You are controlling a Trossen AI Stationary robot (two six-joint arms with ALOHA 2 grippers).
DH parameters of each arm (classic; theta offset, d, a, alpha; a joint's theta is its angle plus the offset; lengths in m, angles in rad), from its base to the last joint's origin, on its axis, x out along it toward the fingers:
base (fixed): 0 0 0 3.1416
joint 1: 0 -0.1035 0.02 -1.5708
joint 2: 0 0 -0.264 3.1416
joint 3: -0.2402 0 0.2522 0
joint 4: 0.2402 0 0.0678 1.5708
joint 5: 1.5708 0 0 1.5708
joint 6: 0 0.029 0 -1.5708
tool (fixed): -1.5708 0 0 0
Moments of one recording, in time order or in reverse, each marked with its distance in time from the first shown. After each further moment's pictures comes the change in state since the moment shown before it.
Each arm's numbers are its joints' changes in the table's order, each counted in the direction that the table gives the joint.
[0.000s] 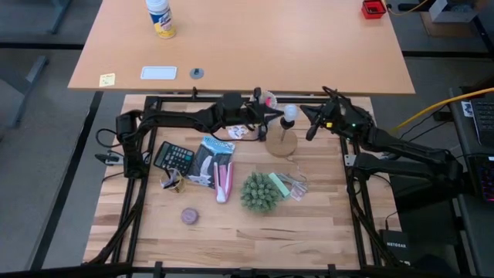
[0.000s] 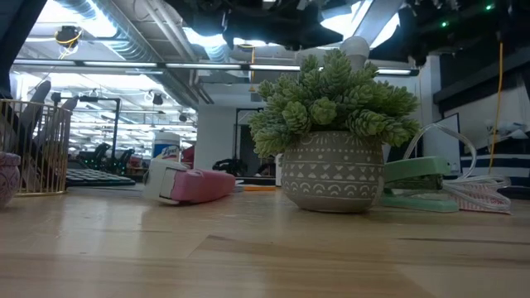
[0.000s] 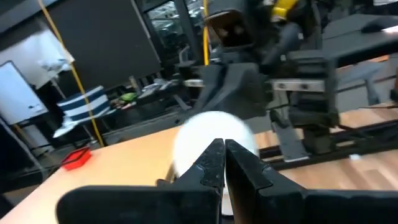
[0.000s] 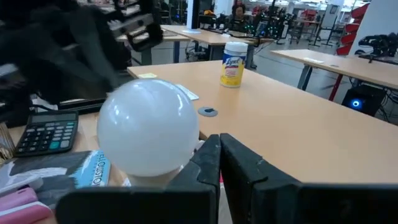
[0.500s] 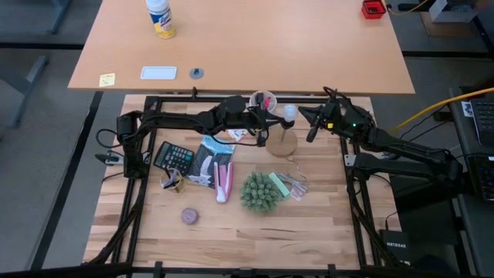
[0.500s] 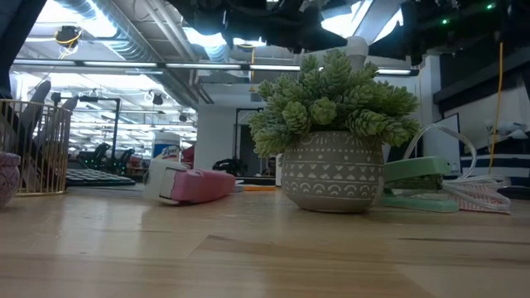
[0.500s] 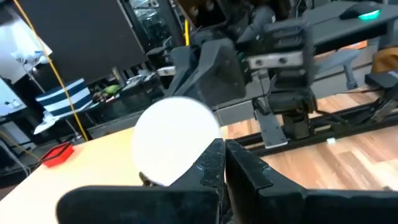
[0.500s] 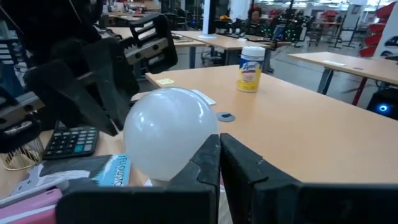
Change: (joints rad) left arm 0.025 -0.007 0.000 0.064 -0.019 0.014; right arm 0.000 -0.002 0.000 -0.021 0.081 0.023
